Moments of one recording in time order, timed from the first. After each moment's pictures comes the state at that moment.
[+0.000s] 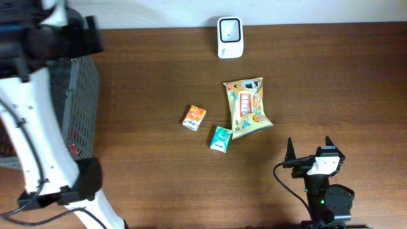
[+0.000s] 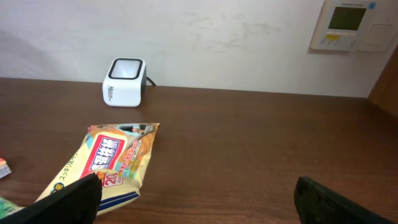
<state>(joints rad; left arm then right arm) 0.15 1.99 2.80 -1.68 0.05 -0.13 0.00 0.01 0.01 -0.08 0.02 -0.05</state>
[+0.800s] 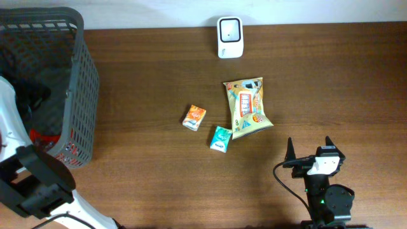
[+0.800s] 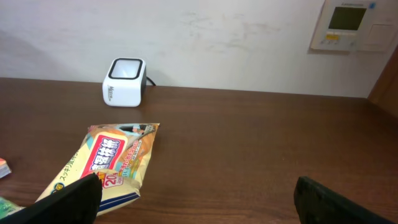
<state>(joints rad) 0.54 1.99 1.92 -1.29 -0.21 -0.49 0.00 0.01 0.01 -0.08 0.02 -0.05</state>
